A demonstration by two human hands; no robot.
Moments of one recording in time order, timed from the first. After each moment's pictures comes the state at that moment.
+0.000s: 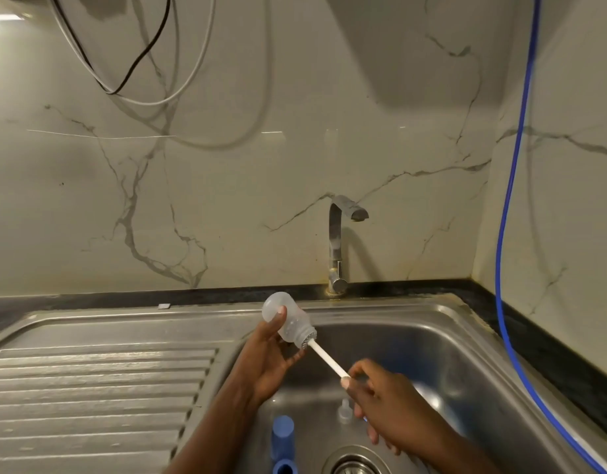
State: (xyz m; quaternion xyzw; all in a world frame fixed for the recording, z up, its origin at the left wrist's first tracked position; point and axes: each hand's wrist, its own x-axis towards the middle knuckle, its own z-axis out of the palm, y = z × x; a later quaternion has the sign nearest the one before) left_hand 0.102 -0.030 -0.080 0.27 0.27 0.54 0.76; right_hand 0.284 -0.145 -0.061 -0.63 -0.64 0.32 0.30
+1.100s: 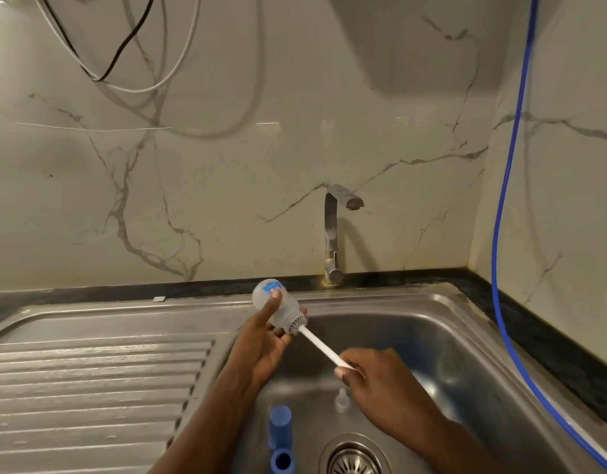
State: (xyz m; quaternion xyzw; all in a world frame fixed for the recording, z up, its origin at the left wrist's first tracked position) left_hand 0.106 -0.027 -0.071 0.20 0.27 0.57 0.75; right_hand 0.276 -0.142 -0.064 -0.63 -0.70 0.19 0.30
